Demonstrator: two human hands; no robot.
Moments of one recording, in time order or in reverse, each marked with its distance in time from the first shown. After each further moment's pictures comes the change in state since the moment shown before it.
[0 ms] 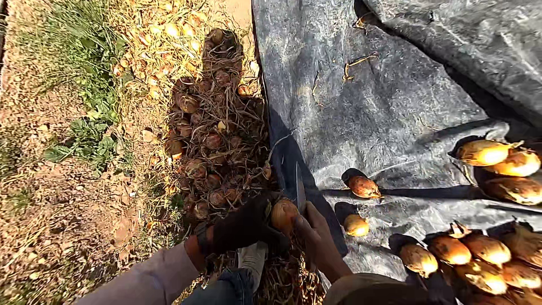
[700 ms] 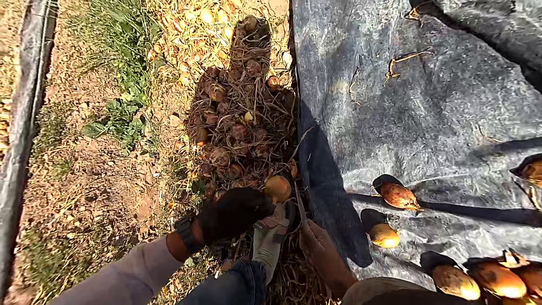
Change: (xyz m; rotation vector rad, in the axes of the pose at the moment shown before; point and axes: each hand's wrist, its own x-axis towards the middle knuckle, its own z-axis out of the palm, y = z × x) left_hand -0.057 -0.031 -0.056 0.806 0.190 0.142; right_hand -0.019 0.035 0.031 0.099 -0.286 0.278
